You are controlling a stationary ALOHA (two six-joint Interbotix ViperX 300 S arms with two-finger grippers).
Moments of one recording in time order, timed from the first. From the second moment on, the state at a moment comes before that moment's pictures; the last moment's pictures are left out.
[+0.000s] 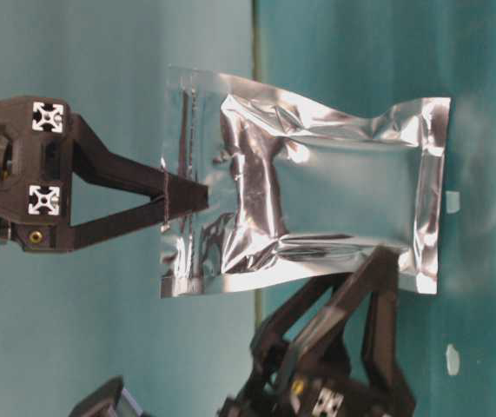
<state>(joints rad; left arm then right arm) 0.01 0.25 0.91 0.02 -0.88 -0.14 0.05 0.31 -0.19 -0.11 1.35 -0.03</state>
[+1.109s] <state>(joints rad) 0.03 0.37 0.79 0.02 -0.88 -0.12 0.05 0.31 -0.18 -0.11 1.33 -0.02</state>
